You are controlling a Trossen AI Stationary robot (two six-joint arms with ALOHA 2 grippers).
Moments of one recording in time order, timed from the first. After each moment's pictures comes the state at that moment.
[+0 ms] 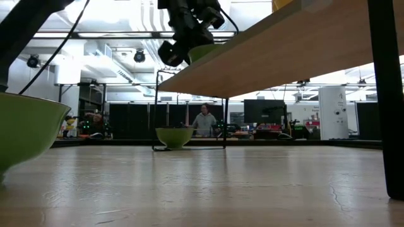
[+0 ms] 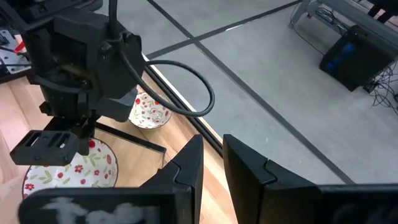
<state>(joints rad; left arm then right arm) 0.31 1.97 2.04 -1.29 0.26 -0.59 -0.11 1.51 2.12 -1.34 0.58 0.26</state>
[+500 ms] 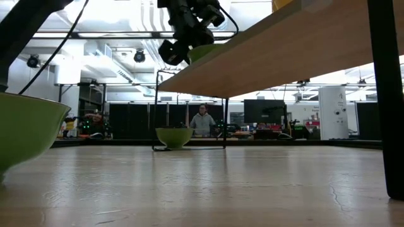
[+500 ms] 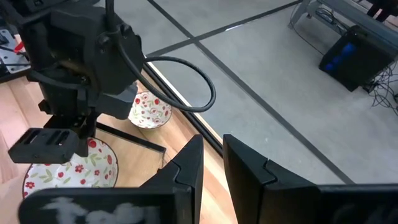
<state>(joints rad) 0.31 1.96 2.05 -1.28 0.26 -0.59 -0.11 1.51 2.12 -1.34 0.58 0.26</state>
